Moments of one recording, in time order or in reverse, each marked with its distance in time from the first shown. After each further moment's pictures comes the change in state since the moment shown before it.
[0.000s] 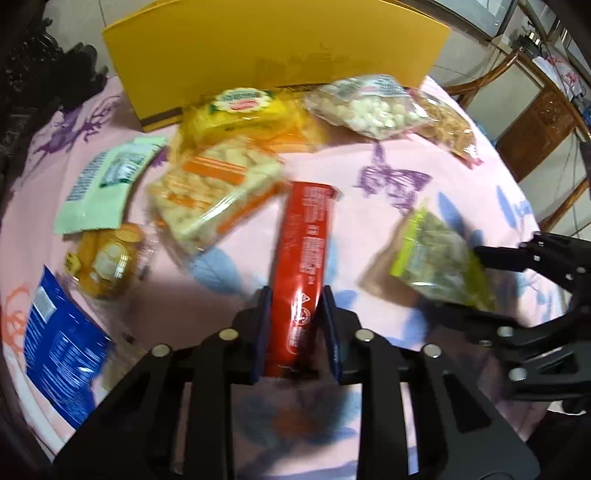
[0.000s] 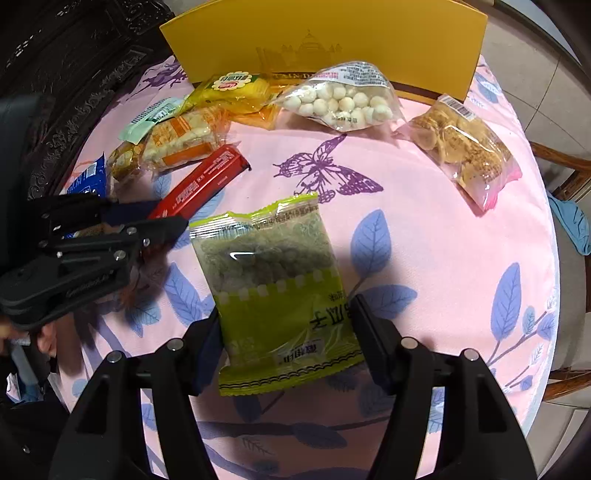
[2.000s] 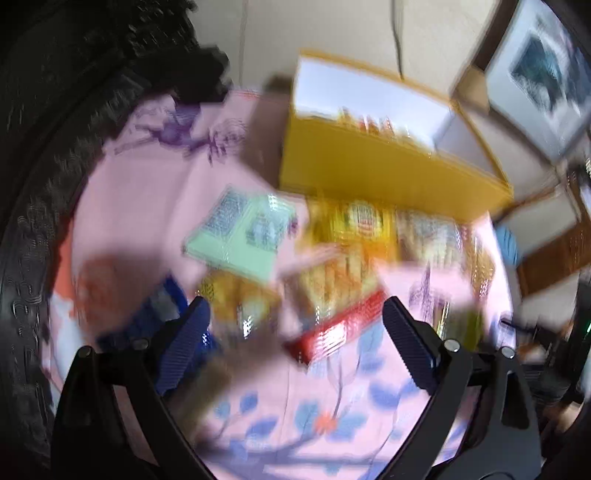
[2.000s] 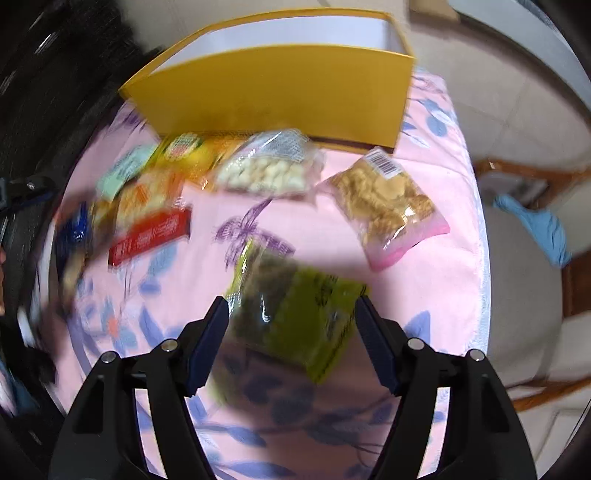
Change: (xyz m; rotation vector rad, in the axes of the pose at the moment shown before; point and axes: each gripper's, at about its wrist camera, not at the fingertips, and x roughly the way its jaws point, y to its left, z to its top) left arm -0.095 0.070 0.019 -0.347 -0.105 0.091; right arm -0.047 -0.039 0.031 -0.039 -0.044 -0.057
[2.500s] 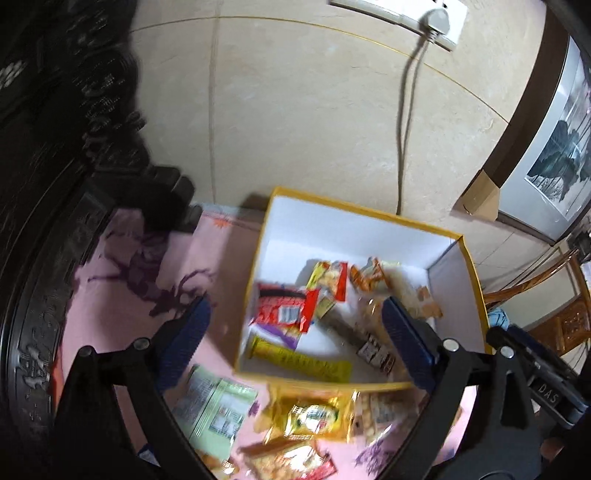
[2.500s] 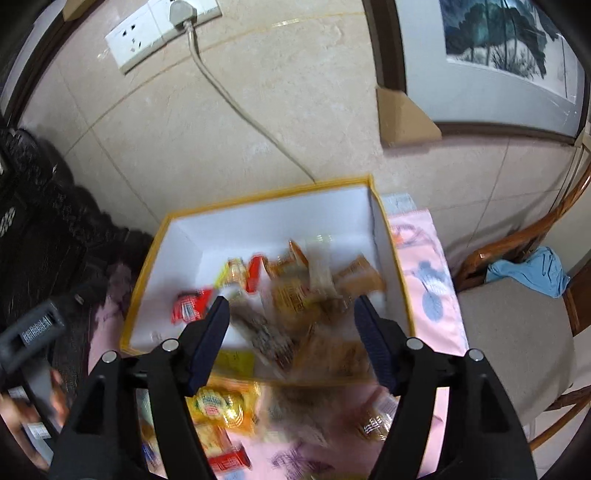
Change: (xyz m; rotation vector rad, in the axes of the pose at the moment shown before) left arm -0.006 -0.019 0.190 -0.085 -0.227 -0.007; right arm -0.048 -0.031 0.192 0.305 -0.304 -0.027
